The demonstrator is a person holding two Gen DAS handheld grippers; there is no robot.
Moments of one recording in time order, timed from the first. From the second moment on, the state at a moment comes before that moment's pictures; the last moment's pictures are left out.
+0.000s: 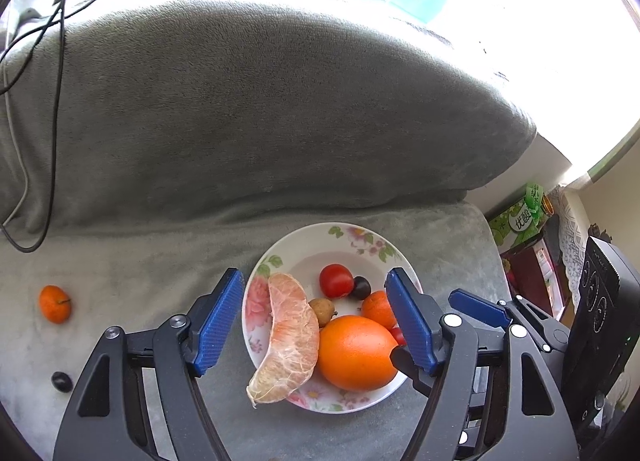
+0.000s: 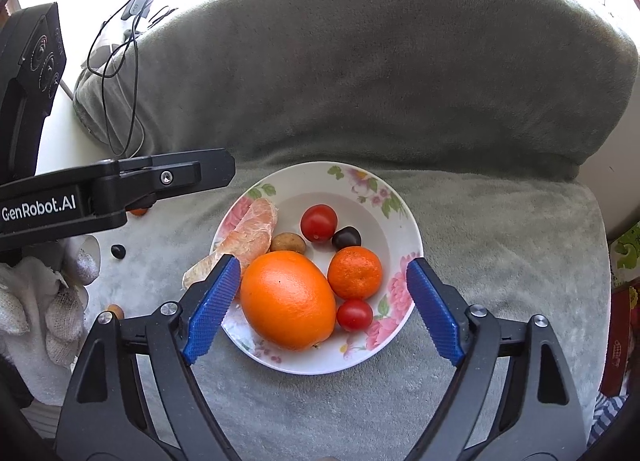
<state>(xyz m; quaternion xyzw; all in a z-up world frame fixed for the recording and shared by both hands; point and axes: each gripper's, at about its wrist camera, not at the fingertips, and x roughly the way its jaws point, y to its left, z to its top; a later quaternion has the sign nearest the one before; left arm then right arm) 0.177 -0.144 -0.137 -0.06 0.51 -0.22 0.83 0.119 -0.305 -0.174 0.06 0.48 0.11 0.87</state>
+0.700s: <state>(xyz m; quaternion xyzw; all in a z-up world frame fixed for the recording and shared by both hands) 0.148 -0.084 -0.112 -0.07 0.49 -0.17 0.85 0.115 -0.275 -0.157 0.07 0.47 0.13 0.87</state>
